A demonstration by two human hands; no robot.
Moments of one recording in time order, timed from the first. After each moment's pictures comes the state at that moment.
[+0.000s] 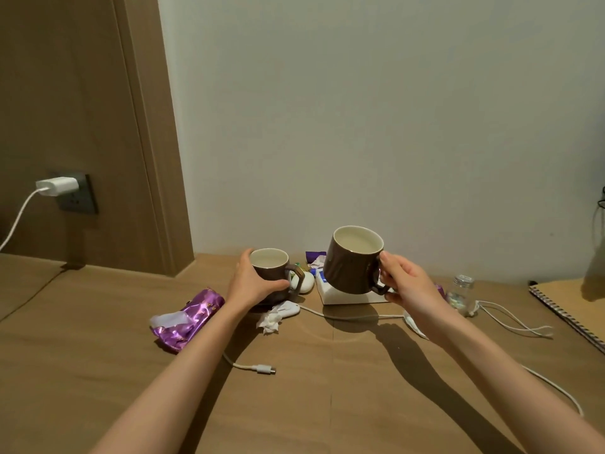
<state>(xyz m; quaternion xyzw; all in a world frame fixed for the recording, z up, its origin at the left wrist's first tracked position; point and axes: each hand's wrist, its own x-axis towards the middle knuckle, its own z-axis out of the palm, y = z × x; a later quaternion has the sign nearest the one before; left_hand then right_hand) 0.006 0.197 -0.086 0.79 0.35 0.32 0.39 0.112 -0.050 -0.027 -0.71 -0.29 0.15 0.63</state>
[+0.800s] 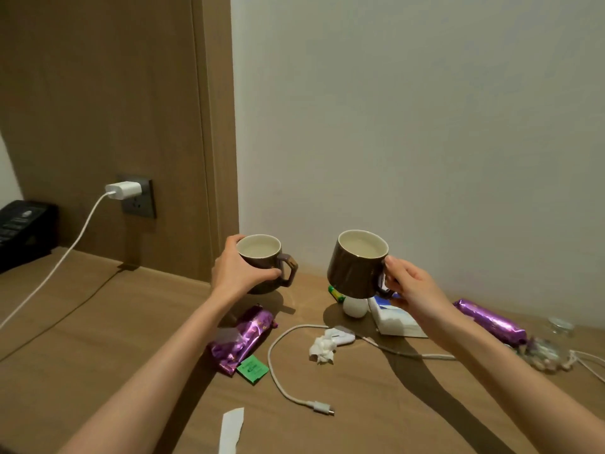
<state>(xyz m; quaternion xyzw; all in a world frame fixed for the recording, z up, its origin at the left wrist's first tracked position) -0.064 0.273 -0.045 0.77 0.37 0.40 0.34 0.109 0.048 -0.025 -0.69 -0.33 0.20 0.61</state>
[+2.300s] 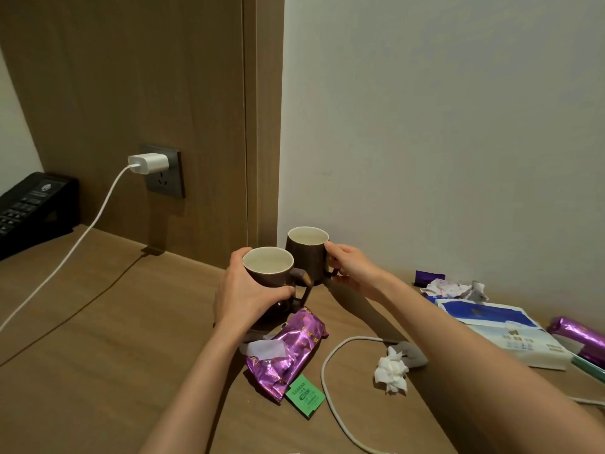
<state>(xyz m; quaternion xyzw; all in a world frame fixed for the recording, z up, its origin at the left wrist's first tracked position) -0.093 0.321 -0.101 0.73 0.43 0.42 0.33 0.104 0.269 -0.077 -0.69 -0.39 0.33 0.51</state>
